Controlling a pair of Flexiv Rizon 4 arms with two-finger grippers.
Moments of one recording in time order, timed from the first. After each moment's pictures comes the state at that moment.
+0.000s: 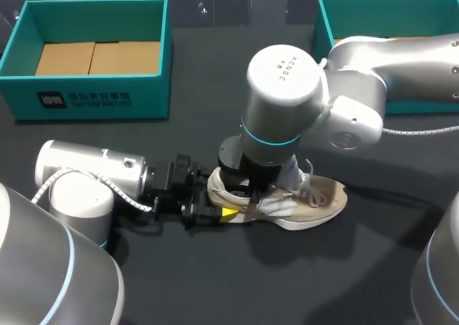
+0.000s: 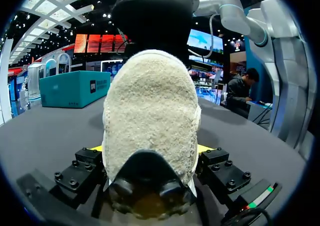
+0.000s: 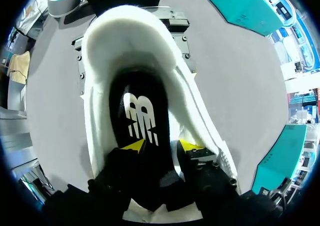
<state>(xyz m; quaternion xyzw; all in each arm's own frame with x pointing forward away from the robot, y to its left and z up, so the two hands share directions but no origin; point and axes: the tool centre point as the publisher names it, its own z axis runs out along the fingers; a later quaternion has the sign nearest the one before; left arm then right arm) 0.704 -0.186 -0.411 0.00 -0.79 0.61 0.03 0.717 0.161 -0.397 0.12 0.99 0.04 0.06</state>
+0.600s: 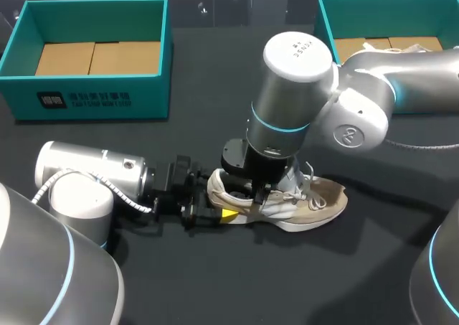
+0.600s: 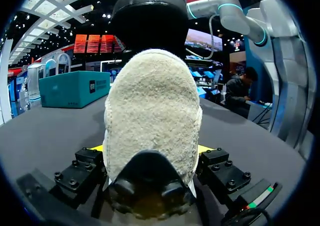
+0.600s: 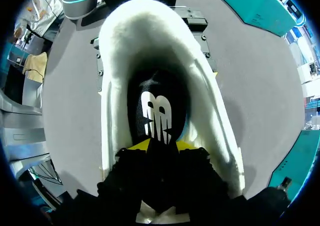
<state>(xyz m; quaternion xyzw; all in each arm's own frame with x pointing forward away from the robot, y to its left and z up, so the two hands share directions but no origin) 0.702 -0.186 -0.411 0.00 -0.79 0.61 0.03 0.693 0.164 -0.404 0.11 0.99 0.06 -0.02</state>
